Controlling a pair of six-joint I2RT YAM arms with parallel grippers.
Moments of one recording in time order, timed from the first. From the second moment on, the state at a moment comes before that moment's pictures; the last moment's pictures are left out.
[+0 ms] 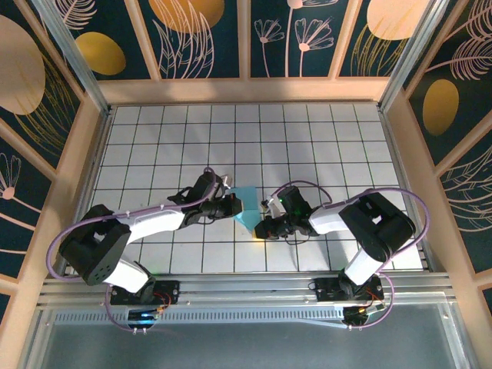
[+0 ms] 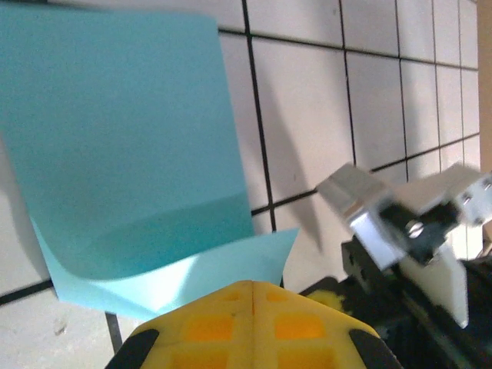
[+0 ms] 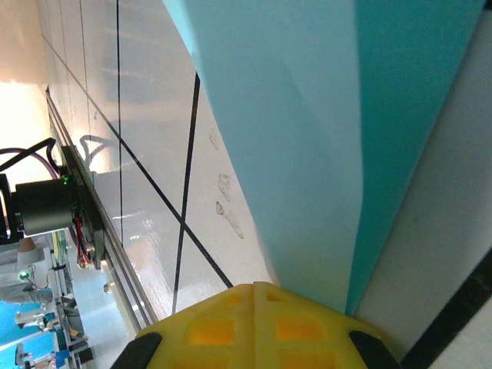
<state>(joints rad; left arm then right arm) -0.72 1.50 0.67 0.04 0.33 -0.85 0.69 1.64 0.48 0.24 -0.75 0.65</state>
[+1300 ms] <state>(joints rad) -0.80 1.68 0.68 0.17 0.36 -0.91 0.69 1.65 0.51 0.19 -0.75 0.65</state>
